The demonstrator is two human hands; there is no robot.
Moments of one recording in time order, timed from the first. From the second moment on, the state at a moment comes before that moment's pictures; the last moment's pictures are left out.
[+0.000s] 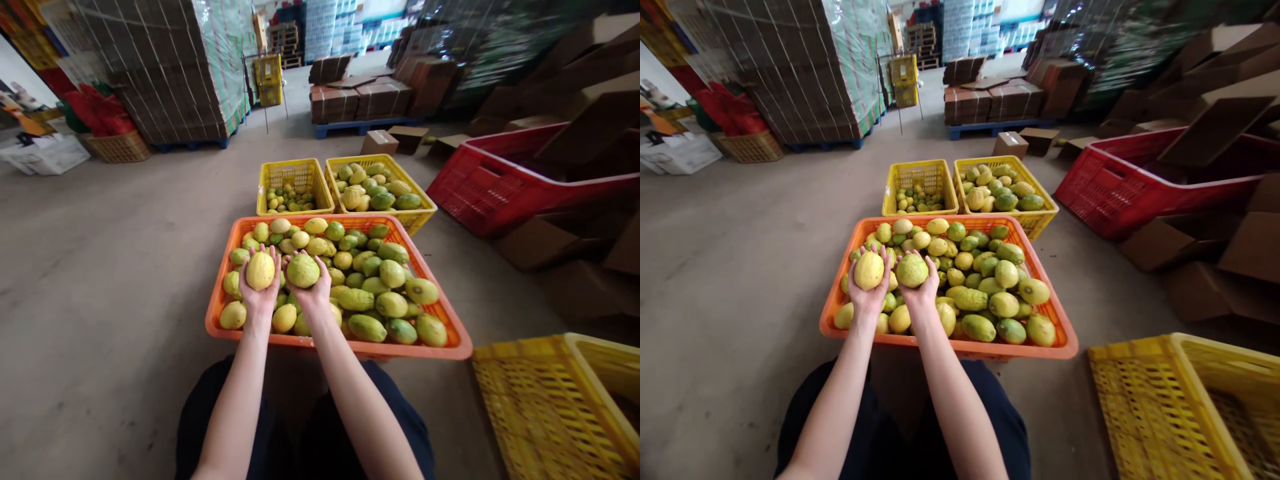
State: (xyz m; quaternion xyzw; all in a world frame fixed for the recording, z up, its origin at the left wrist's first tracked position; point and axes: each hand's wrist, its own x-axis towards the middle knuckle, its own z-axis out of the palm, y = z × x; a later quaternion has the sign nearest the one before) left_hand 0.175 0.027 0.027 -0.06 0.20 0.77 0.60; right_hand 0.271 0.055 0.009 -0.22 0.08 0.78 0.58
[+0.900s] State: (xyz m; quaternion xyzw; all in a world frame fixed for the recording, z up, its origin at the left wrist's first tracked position) left_hand 0.094 0.013 0.027 -0.16 0.16 0.76 0.61; right_hand 0.190 0.192 0.088 -0.48 -0.21 0.68 0.51
